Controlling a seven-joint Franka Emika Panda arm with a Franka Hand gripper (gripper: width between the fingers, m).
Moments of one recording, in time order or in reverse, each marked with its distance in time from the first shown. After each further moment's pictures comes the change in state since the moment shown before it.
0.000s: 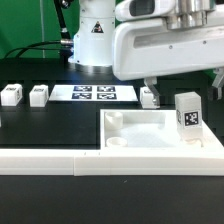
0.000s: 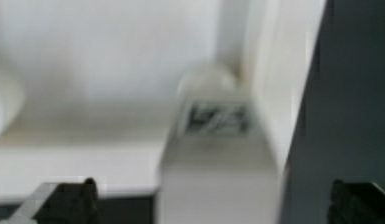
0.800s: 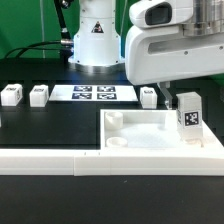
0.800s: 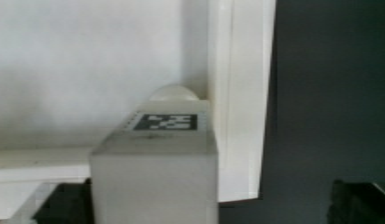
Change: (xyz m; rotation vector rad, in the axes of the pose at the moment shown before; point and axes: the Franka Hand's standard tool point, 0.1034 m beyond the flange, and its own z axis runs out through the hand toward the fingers) arm 0.012 -0.008 0.005 0.008 -0.060 0.017
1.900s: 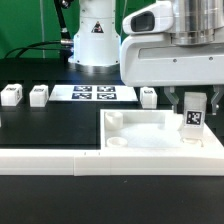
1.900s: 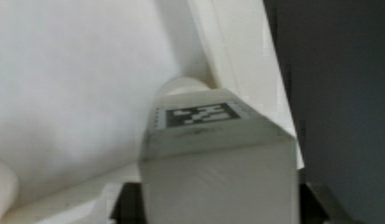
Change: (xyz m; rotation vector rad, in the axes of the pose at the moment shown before) arm 0.003 0.008 0.007 0.005 0.038 0.466
